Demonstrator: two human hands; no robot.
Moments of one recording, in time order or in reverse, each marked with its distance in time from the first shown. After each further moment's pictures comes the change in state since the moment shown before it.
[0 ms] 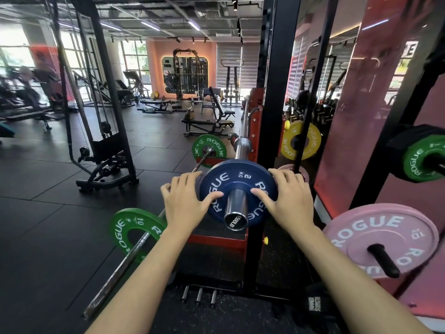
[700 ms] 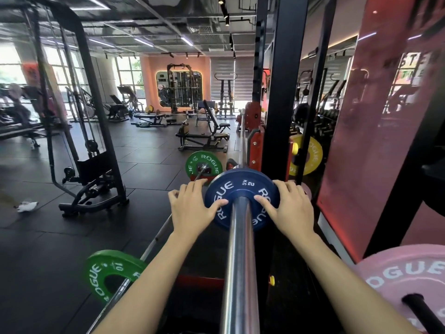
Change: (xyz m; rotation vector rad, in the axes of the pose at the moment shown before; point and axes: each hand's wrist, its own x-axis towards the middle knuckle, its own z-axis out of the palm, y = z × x) left_hand 0.131 -0.009 0.145 0.004 -0.077 0.026; right_hand 0.119 0.059 0.134 -0.020 0.012 0.107
